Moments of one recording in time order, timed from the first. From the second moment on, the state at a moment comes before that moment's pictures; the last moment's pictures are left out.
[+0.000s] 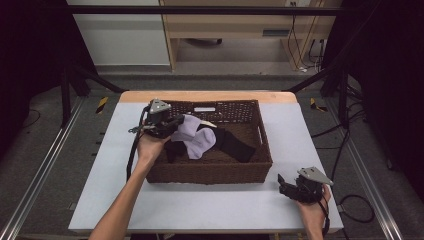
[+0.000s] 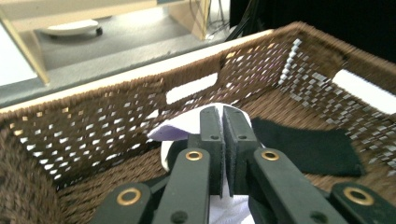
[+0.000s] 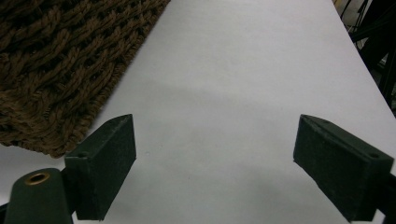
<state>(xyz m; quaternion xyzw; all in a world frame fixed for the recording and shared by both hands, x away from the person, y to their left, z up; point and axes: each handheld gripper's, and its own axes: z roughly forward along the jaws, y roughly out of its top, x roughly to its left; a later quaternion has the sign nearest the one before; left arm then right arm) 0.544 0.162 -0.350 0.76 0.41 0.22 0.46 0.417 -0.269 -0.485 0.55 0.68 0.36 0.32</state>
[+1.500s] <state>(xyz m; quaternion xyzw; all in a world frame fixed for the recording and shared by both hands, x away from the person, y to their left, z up) 0.395 0.166 -0.319 0.75 0.29 0.20 0.56 0.417 -0.277 -0.484 0.55 0.65 0.40 0.35</state>
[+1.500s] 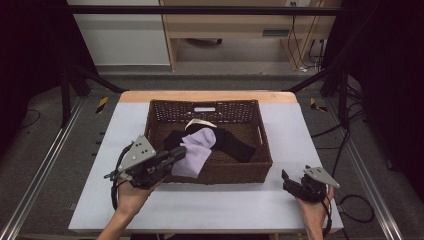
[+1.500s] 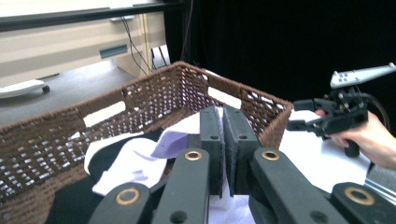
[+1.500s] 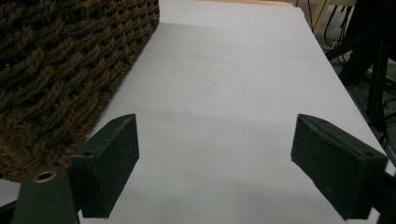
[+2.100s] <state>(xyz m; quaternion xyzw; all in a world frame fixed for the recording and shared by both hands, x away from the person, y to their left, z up) 0.357 0.167 -0.361 0.79 0.27 0.16 0.52 0.418 -0.274 -0.485 0.55 0.66 0.38 0.35</state>
